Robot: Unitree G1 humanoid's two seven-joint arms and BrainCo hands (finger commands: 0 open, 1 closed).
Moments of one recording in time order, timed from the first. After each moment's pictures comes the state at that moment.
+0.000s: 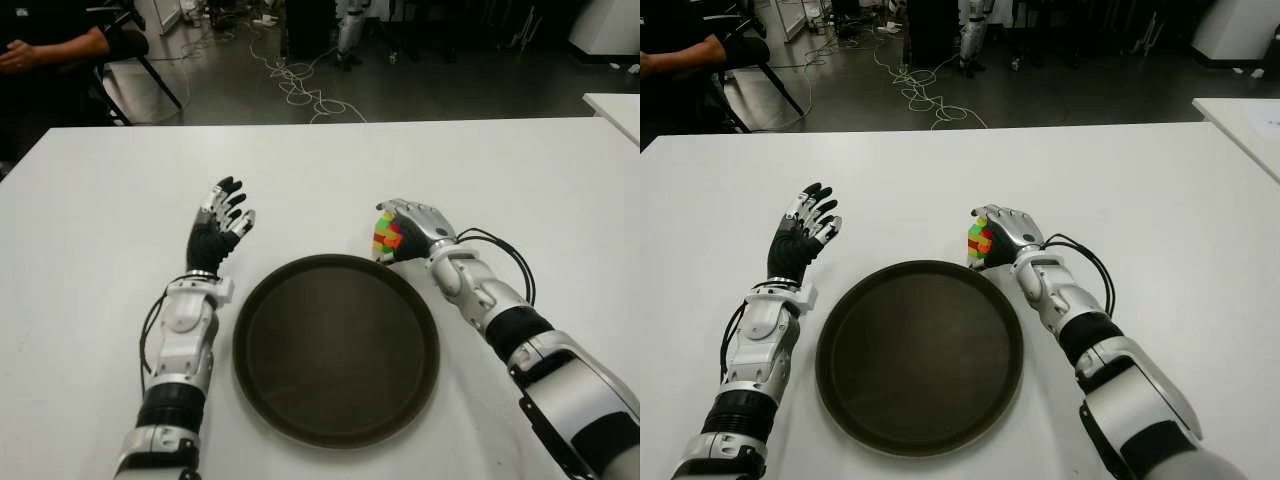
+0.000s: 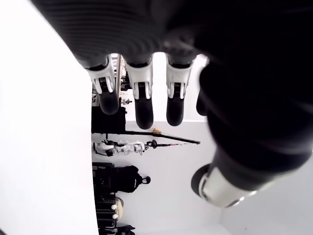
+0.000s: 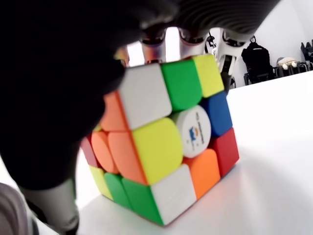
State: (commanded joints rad) left arm -0.30 0.02 0.11 0.50 -0.09 -0.33 -0.09; right arm -0.72 -0.21 0.48 1.00 -0.69 -0.13 -0.21
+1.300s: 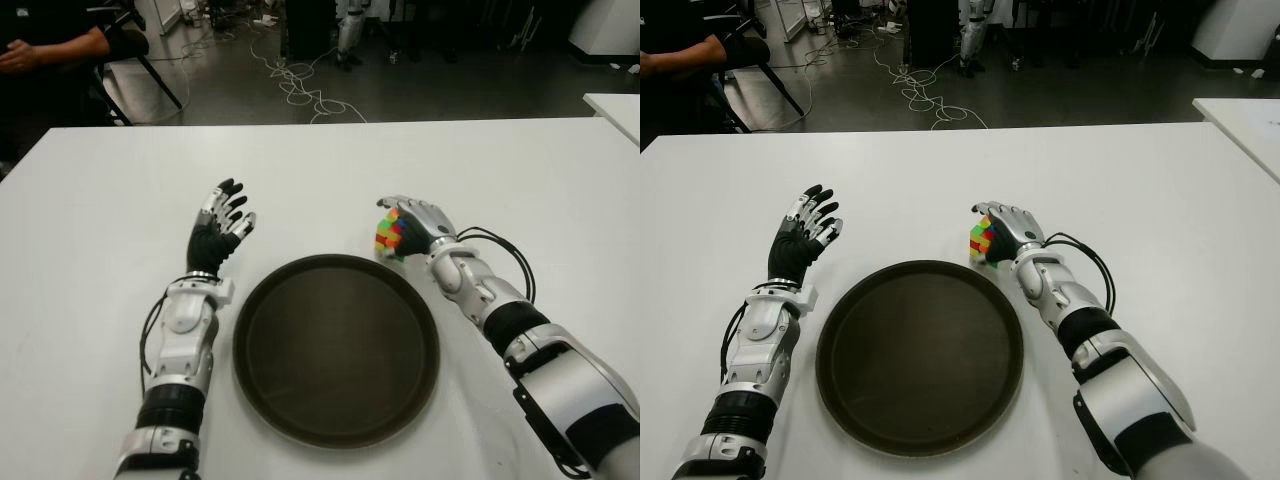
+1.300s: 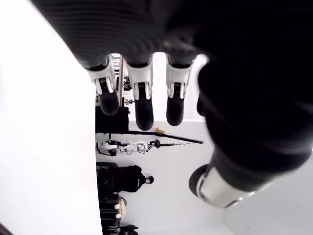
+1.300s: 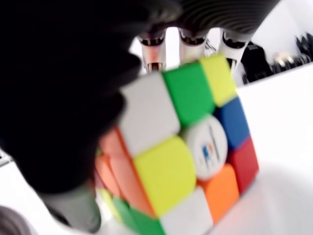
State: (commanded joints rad) left arm -0.30 0.01 0.11 0.49 -0.10 -0.32 -0.09; right arm -0.73 -0.20 0.47 1.07 -0.66 -0.24 -0.34
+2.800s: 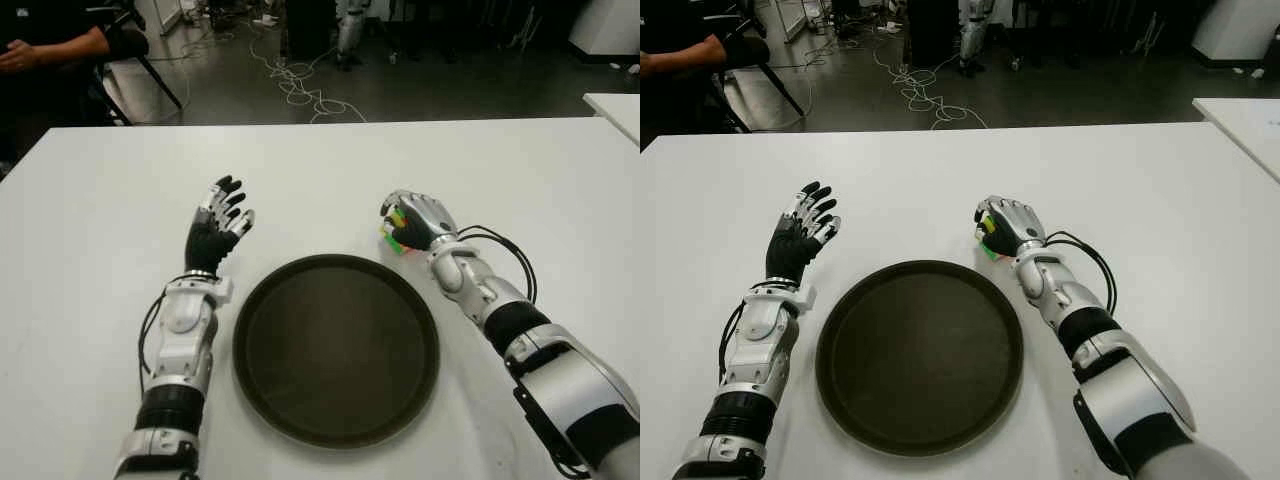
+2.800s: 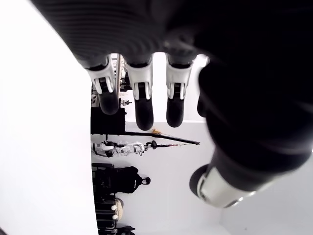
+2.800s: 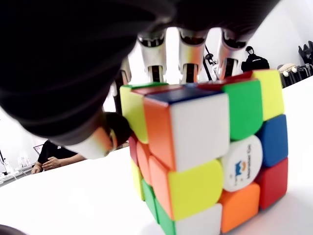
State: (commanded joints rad) left arm -0.29 0.01 0.12 0.50 -0.10 -0.32 -0.08; right arm -0.73 -0.20 0.45 1.07 -0.64 -0.26 -0.34
